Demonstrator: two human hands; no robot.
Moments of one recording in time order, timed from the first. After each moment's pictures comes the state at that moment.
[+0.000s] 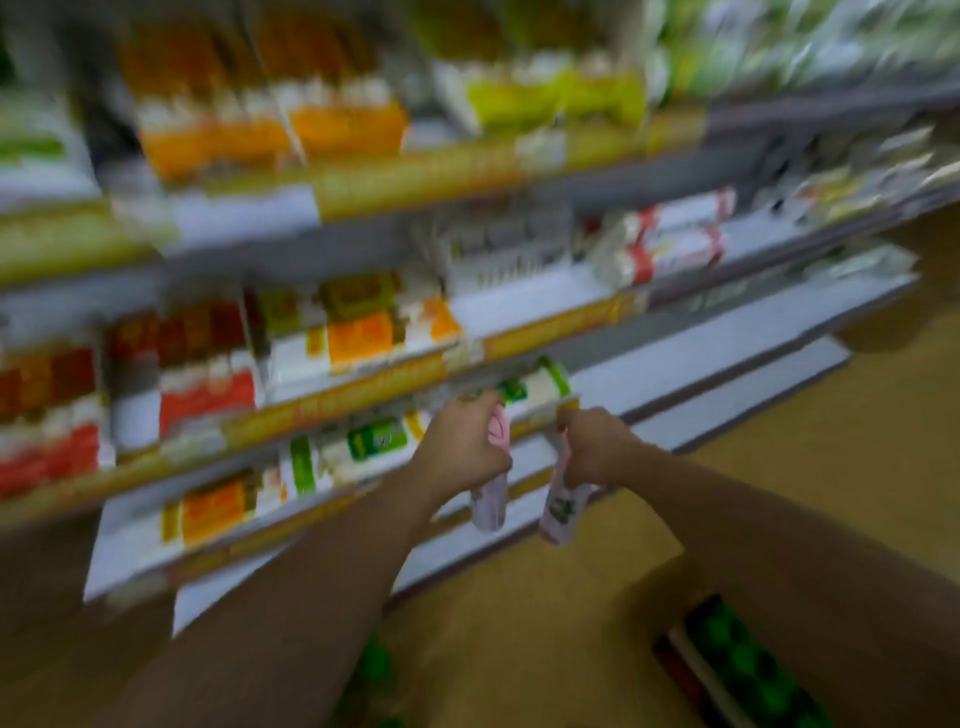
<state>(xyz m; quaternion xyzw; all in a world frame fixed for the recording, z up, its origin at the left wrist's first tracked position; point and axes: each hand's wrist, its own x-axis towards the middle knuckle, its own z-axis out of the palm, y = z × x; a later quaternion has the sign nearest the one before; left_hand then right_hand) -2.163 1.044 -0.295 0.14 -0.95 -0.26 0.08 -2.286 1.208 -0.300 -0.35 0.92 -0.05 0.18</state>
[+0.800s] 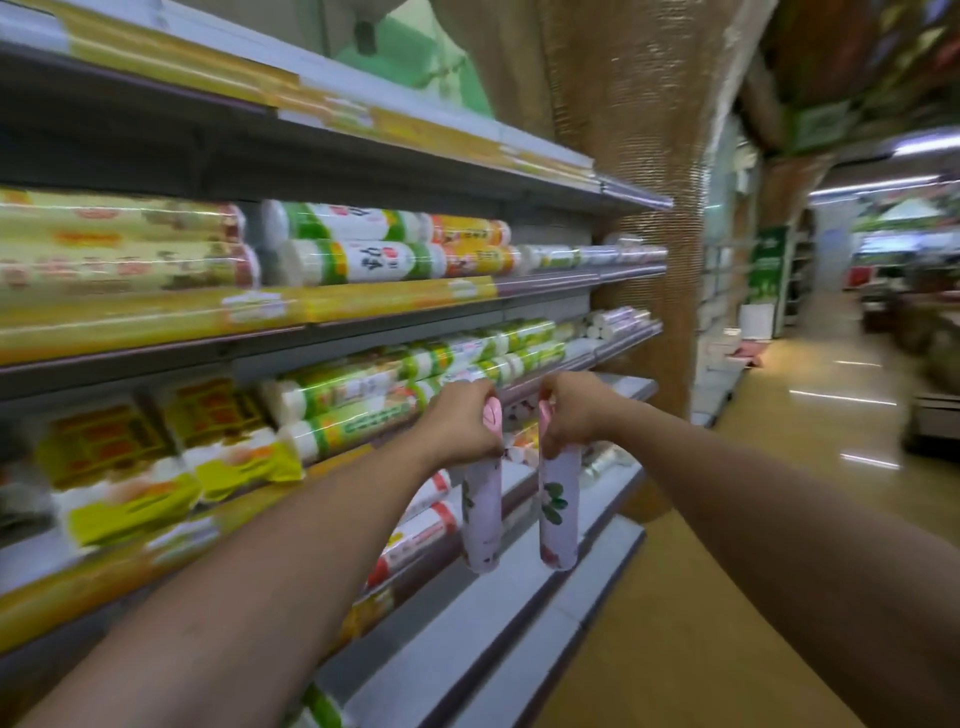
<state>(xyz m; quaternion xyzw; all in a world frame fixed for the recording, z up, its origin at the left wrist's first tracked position) -2.487 1.290 0.026 -0.12 -0.96 -0.16 0.21 -2.514 1.479 0.045 -0.20 0.96 -0.16 -0.08</state>
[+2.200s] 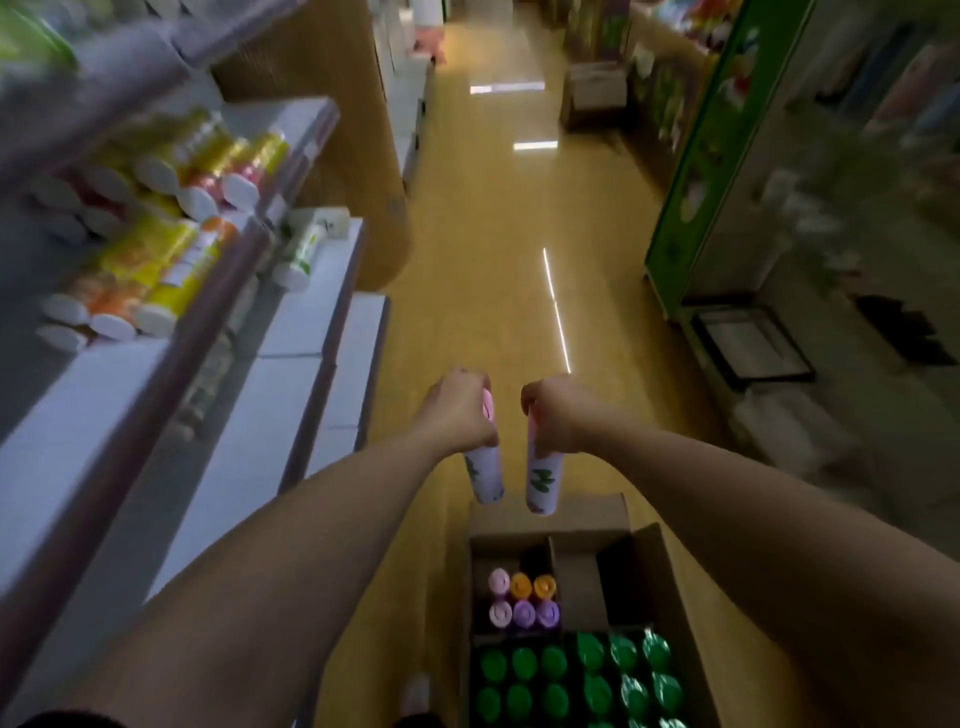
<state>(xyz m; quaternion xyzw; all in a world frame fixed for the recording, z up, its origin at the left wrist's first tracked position) -2.758 1.606 -0.300 -0.32 -0.92 -0.17 -0.17 -2.676 1.747 -0.301 0.15 0.97 -0.15 0.14</state>
